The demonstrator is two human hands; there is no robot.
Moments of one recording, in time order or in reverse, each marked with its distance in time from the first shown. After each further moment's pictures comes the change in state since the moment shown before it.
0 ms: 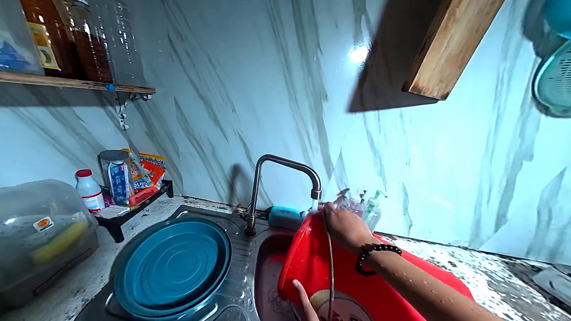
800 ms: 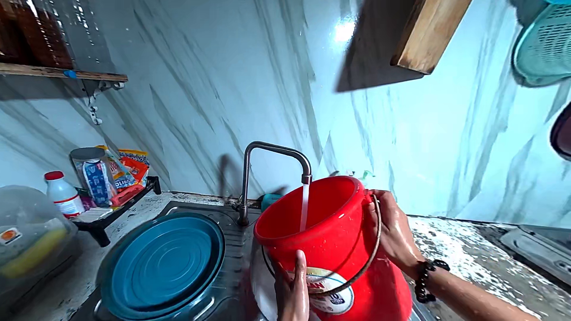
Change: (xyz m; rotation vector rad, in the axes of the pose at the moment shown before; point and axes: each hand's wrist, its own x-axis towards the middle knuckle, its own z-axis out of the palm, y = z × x) left_hand -0.016 0.041 -0.018 0.451 0.010 0.503; right_hand -0.031 0.080 0.059 0.747 0.864 -0.273
